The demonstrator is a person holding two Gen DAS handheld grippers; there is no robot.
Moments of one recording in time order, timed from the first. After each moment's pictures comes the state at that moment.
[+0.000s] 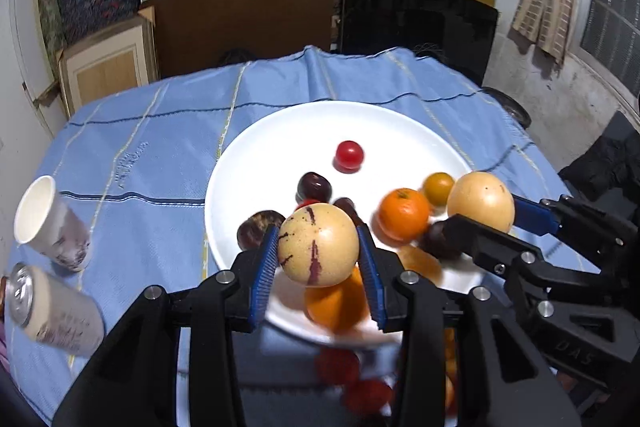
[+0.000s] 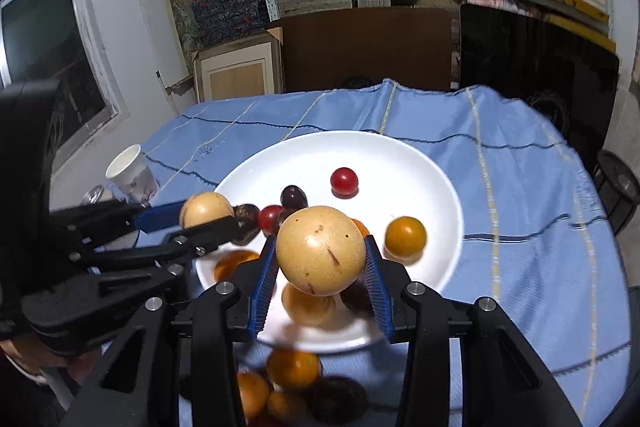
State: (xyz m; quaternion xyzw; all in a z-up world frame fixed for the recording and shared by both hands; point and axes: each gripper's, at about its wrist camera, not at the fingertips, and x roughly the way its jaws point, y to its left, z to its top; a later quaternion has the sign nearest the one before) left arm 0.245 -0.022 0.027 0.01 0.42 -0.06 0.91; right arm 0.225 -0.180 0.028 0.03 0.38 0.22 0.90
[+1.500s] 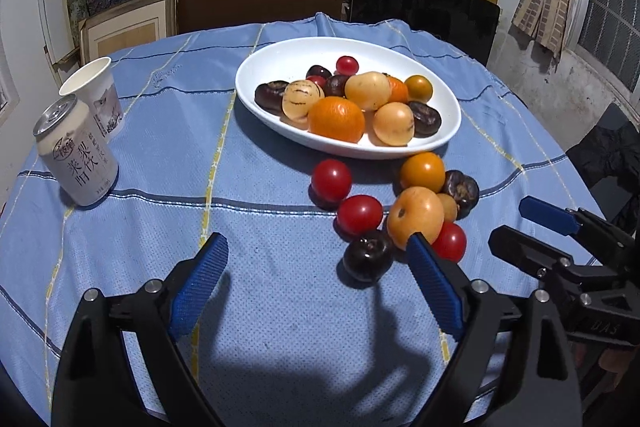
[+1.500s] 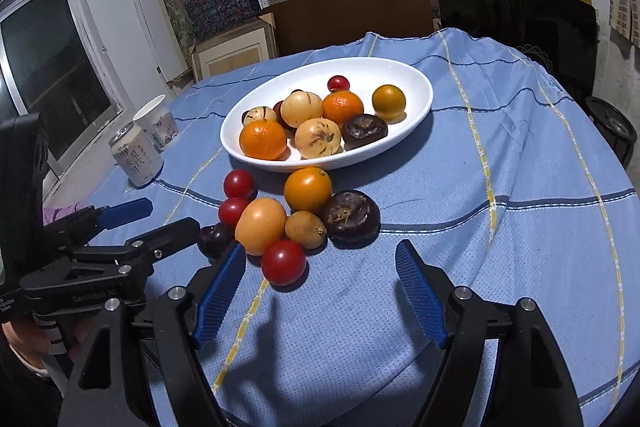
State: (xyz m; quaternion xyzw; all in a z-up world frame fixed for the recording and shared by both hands) left arm 0.099 -0.011 -0.011 0.00 0.42 -0.05 0.91; right arm 0.094 -0.214 -0.014 0.06 0.40 0.20 0.90
